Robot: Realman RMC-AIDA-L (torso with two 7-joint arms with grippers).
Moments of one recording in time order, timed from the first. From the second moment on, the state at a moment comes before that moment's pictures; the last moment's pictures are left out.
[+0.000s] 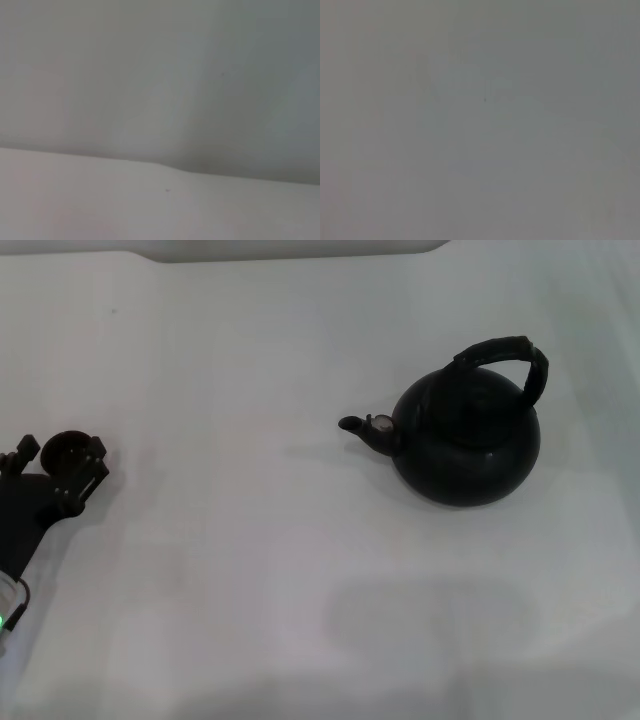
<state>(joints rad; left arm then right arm) -0.28 -2.08 0.36 -0.15 -1.84 -1.24 2.80 0.38 2.01 -0.96 -0.25 2.56 0.97 -2.55</state>
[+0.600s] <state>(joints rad) -0.29 -2.08 0.36 -0.15 -1.84 -1.20 2.80 0.38 2.01 -0.96 -0.25 2.56 0.97 -2.55</state>
